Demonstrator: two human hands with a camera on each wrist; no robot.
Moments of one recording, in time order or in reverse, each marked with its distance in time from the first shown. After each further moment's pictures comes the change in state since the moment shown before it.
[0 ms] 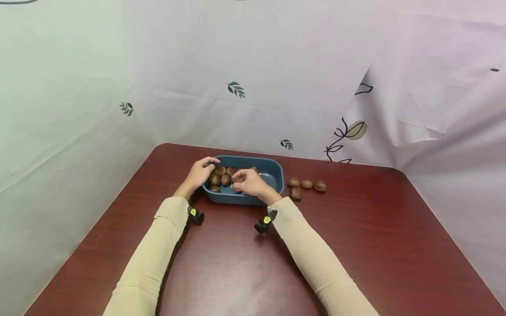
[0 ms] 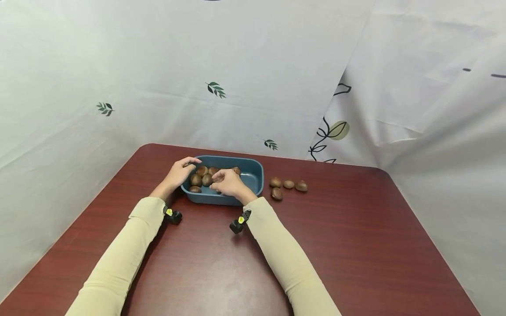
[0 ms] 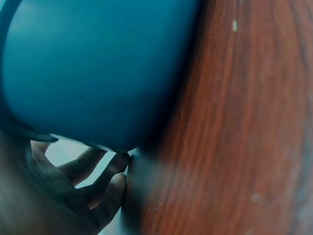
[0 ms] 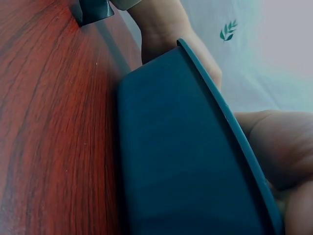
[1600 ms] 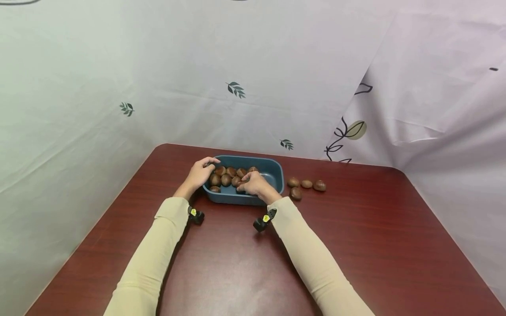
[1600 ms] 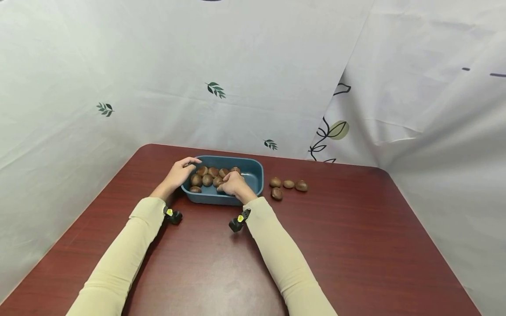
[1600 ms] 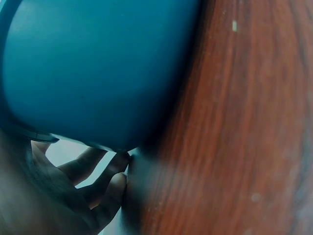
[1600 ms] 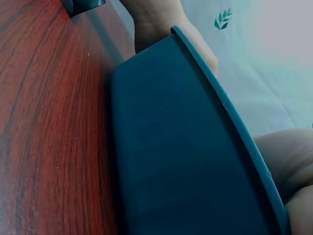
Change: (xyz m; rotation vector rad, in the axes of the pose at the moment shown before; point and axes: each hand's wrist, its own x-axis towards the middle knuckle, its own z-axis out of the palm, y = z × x) left_hand -0.001 -0.001 -0.001 0.000 -0.018 0.002; right_hand 0.000 -0.003 -0.001 -0.095 0.136 0.264
